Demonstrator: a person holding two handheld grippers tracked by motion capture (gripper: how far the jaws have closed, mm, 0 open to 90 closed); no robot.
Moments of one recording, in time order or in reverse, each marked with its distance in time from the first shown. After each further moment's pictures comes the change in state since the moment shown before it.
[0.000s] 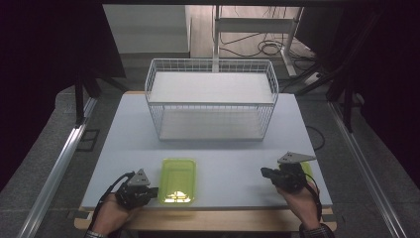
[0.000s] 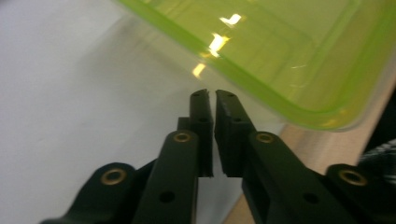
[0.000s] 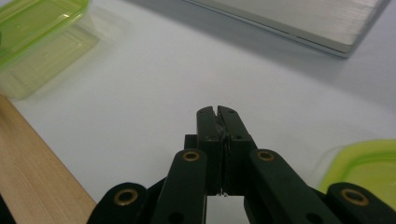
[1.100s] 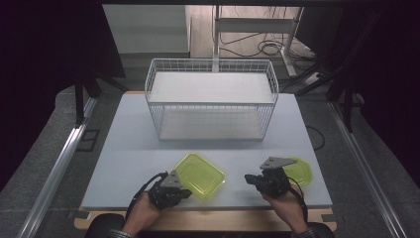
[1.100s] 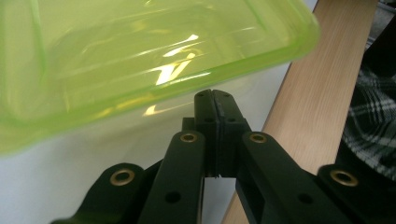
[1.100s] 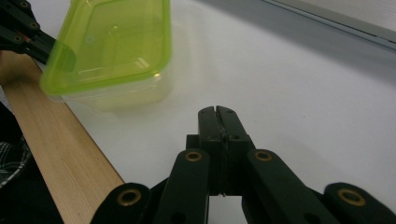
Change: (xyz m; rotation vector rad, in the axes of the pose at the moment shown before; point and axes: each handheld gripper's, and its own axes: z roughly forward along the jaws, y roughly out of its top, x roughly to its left) left arm -0.047 0.055 0.054 -0.063 -0.092 0.104; right arm 0.036 0.004 0.023 0.034 0.096 -0.045
